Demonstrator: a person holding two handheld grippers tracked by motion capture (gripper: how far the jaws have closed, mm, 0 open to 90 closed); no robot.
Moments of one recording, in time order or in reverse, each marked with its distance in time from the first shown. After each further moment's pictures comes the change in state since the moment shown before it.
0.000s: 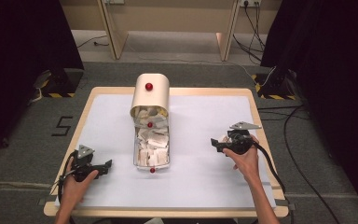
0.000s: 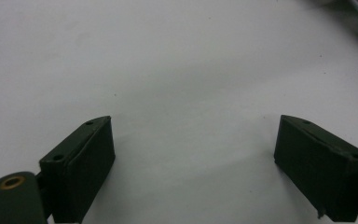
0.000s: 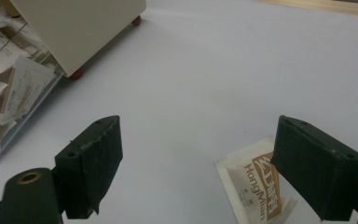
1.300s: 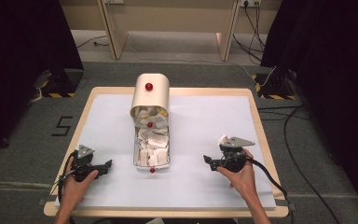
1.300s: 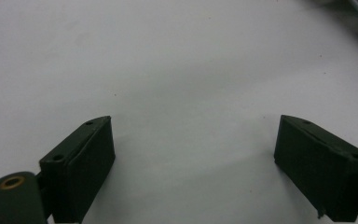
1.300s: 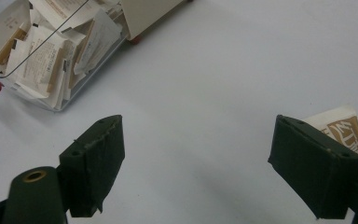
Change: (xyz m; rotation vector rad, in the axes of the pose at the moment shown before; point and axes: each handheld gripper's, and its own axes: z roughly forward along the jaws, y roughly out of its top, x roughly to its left) left arm 0.000 0.000 0.000 0.000 0.000 0.000; right arm 0.046 -0.029 -0.017 0.021 0.064 -0.094
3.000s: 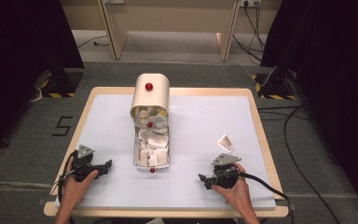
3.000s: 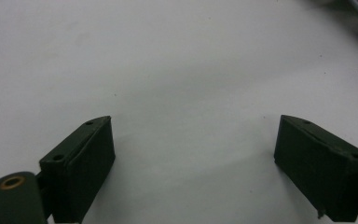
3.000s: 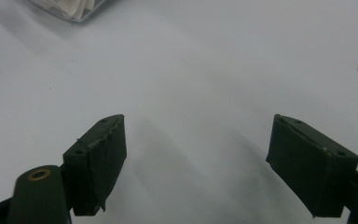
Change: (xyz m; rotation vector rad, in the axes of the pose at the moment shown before) left arm 0.000 0.000 0.000 0.000 0.001 0.001; right arm 0.031 -0.039 0.014 0.133 0.012 -0.117
